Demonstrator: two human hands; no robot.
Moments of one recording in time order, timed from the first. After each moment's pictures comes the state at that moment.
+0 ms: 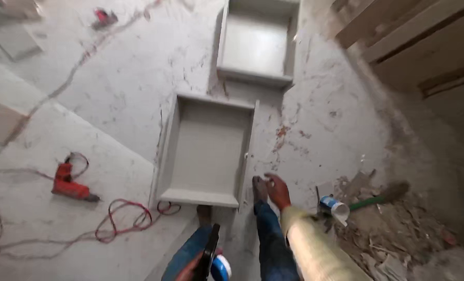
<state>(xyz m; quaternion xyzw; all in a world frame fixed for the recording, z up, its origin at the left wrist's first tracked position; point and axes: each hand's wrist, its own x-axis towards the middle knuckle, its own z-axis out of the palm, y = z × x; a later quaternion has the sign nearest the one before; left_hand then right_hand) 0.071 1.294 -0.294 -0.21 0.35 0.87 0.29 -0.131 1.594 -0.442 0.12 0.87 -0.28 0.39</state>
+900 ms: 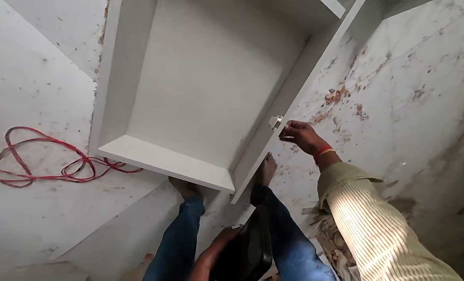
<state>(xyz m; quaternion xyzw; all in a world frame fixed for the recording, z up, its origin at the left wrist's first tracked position) 0.075 1.389 -0.501 -0.29 0.26 0.89 0.22 -0.232 1.627 -0.711 0.16 0.69 -0.44 0.55</state>
